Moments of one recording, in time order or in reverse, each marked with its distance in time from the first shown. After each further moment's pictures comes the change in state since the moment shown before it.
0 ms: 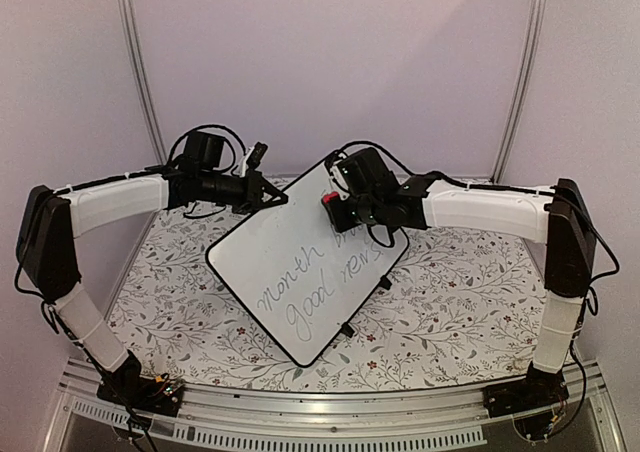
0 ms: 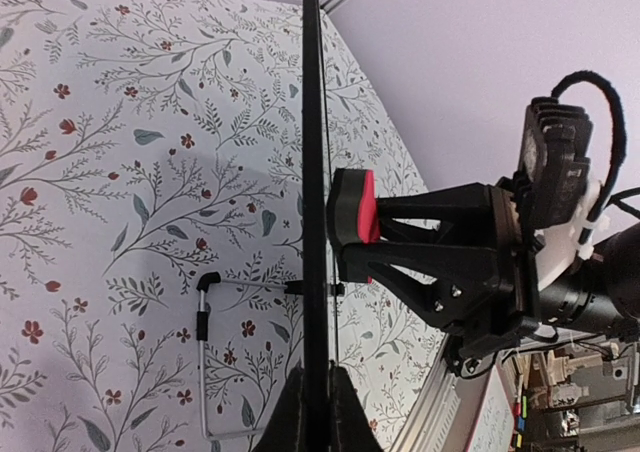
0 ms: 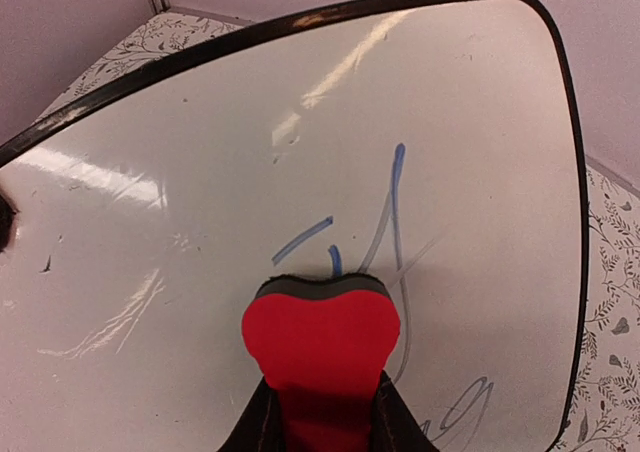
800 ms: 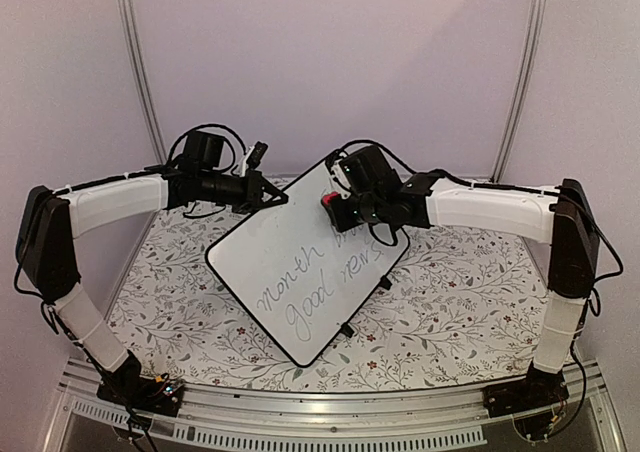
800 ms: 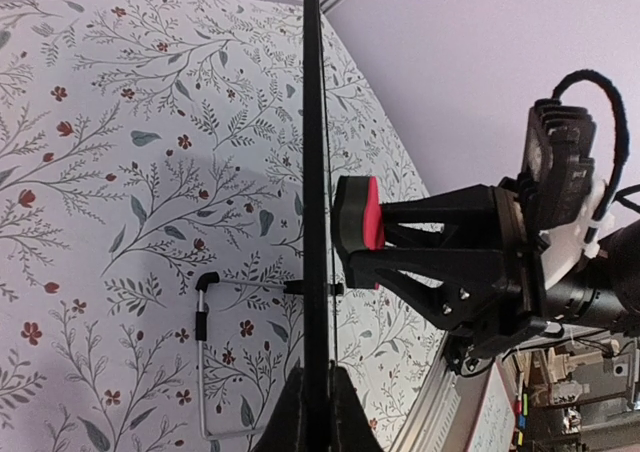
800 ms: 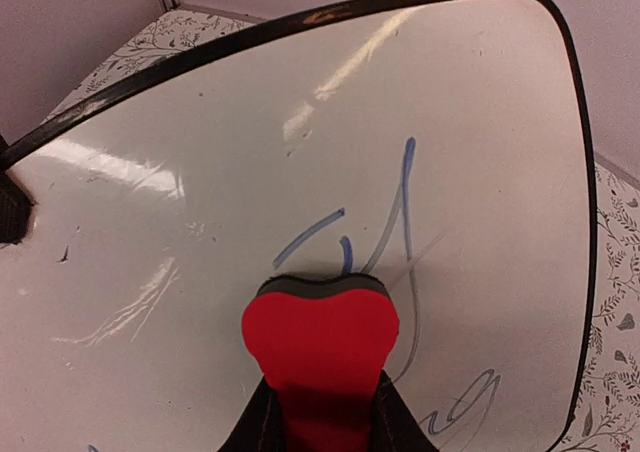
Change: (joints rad) left arm 0.000 -0.004 0.000 -0.001 0.003 0.005; right arm 0.000 -0.026 -0.014 -0.017 -0.027 0.011
